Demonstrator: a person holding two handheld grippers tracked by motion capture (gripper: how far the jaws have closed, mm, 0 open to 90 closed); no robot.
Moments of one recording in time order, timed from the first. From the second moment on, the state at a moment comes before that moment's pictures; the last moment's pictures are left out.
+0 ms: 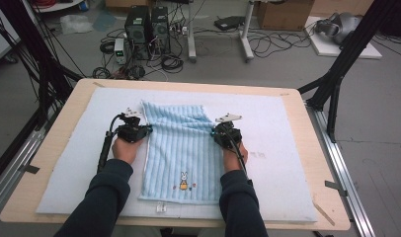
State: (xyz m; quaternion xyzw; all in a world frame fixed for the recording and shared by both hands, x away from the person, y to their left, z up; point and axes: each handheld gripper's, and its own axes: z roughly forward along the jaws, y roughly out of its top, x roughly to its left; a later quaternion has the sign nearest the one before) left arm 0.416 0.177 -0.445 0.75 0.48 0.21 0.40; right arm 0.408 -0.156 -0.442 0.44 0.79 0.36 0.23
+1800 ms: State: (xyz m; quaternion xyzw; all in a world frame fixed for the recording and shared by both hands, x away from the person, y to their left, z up) left arm 0.263 0.175 -0.450 0.83 0.35 0.16 0.42; right arm 0.260 -0.182 -0.446 0.38 0.83 0.37 0.15
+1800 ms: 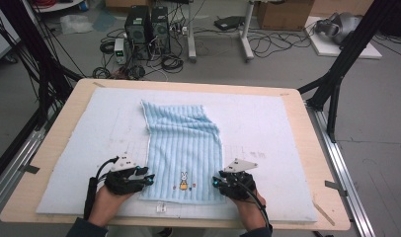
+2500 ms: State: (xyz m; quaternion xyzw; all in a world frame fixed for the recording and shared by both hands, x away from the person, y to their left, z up) left arm 0.203 0.204 -0.451 0.83 0.34 0.07 0.44; right arm 0.212 -0.180 -0.440 0.33 0.87 0.37 0.08
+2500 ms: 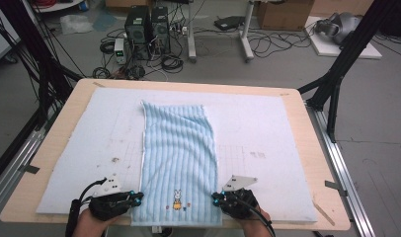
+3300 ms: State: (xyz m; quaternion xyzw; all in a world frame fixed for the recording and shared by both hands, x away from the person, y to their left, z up) left arm 0.282 0.243 -0.421 0.75 0.40 0.11 0.52; right arm 0.272 -0.151 -0.439 0.32 0.87 0.36 0.09
